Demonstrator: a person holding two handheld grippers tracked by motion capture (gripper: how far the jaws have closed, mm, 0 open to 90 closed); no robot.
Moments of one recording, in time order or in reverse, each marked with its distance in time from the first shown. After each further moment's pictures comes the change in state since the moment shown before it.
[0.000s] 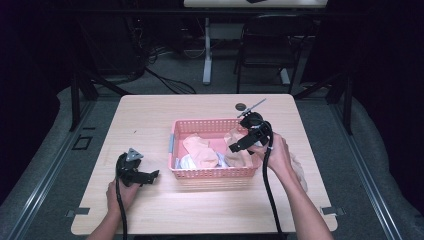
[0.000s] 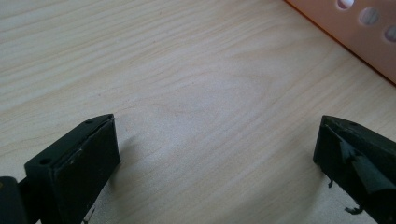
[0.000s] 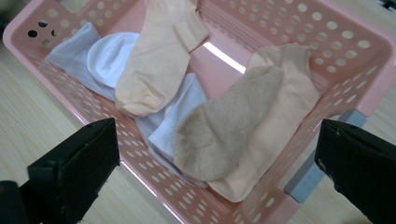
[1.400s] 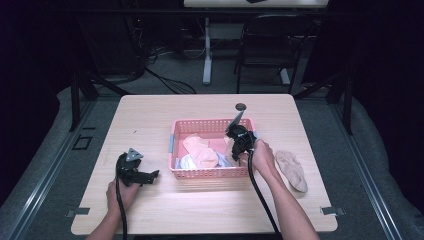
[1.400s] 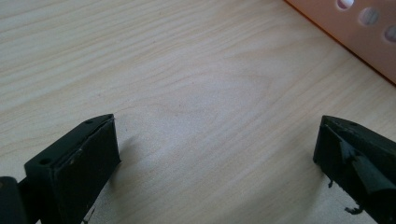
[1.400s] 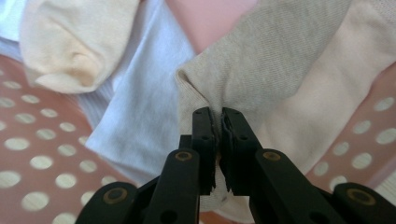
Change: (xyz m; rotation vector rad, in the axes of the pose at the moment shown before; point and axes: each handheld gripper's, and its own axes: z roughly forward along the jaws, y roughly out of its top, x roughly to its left) left arm 0.000 0.000 0.000 -0.001 0.000 -0.004; right arm -0.011 0.002 0.095 0.331 -0.018 0.093
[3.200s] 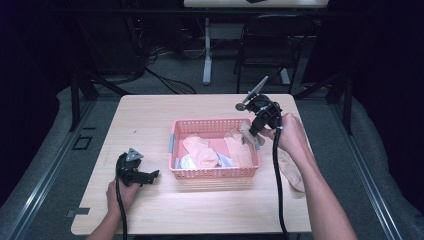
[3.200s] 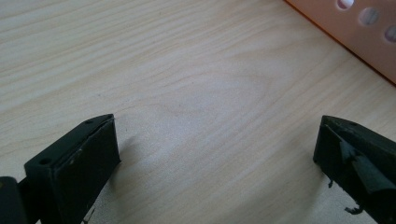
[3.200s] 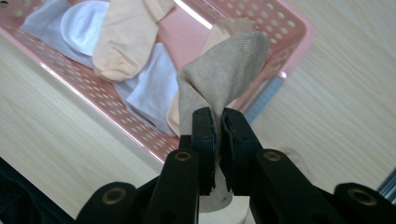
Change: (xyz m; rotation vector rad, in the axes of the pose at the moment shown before) left arm 0.000 0.000 0.000 0.000 0.000 0.000; right arm 0.003 -0.023 -0.154 -0.147 -0.120 -0.085
